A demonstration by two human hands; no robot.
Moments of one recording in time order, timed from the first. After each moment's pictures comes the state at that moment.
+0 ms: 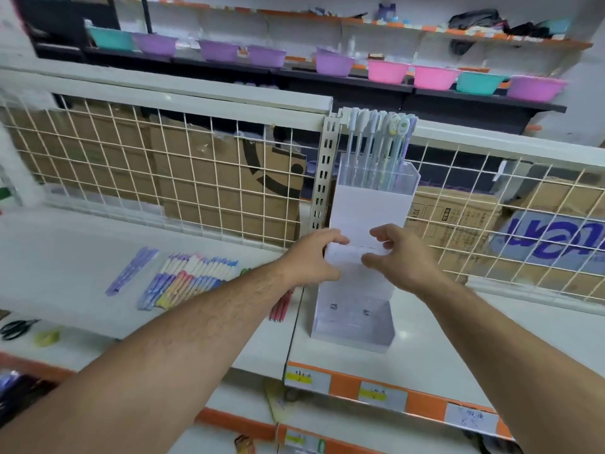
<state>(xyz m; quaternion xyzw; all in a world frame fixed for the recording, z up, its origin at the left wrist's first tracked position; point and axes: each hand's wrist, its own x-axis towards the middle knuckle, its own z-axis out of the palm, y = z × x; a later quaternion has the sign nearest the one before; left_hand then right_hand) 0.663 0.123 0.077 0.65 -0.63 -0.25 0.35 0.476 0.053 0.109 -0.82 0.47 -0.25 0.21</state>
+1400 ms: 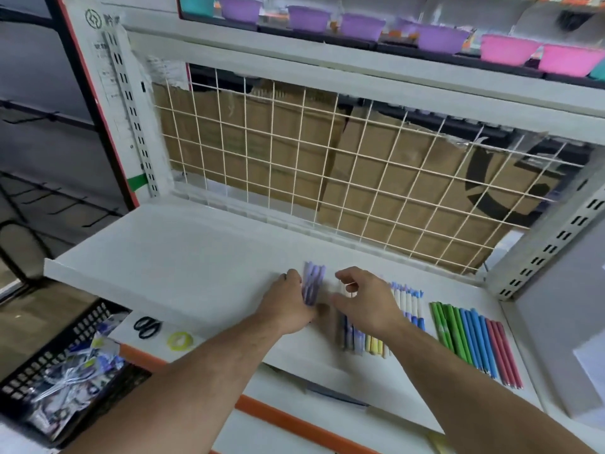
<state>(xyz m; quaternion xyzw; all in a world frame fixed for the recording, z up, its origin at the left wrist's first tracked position) 1.056 0.280 -0.051 0.82 -0.43 -0.25 0.27 0.904 0.198 -0.009 -0.85 0.41 -0.14 0.30</state>
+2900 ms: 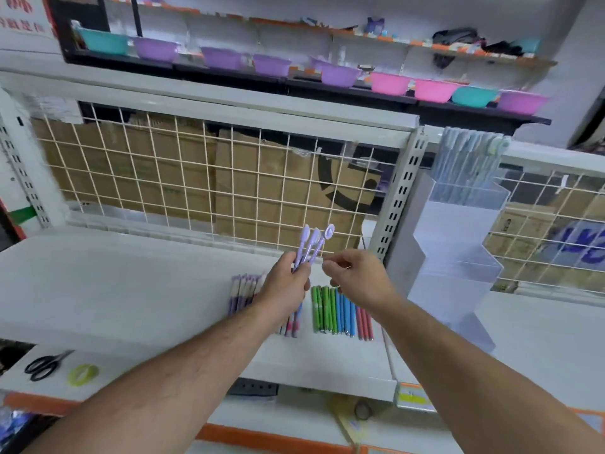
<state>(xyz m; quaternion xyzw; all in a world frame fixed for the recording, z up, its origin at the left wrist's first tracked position) 0.852 0.225 0.032 0.65 -0.41 -0.35 0.54 0.713 0.171 0.076 -0.77 0.44 -0.30 0.36</state>
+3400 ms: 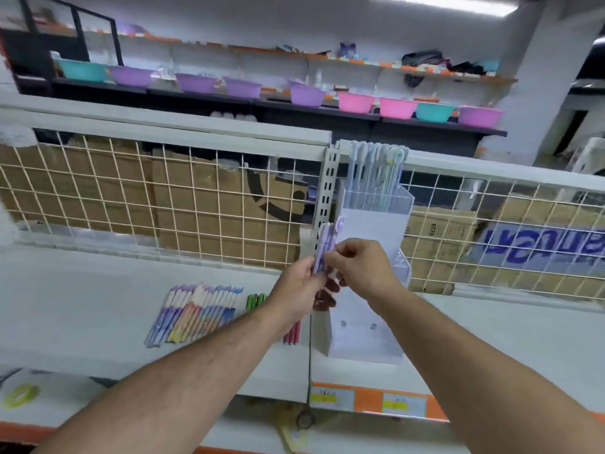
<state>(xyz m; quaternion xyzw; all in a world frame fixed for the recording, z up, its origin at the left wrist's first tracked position) 0.682 0.196 0.087 0.52 -0.45 -0.45 0.57 0.565 0.127 0.123 -0.72 0.45 -0.37 0.37</state>
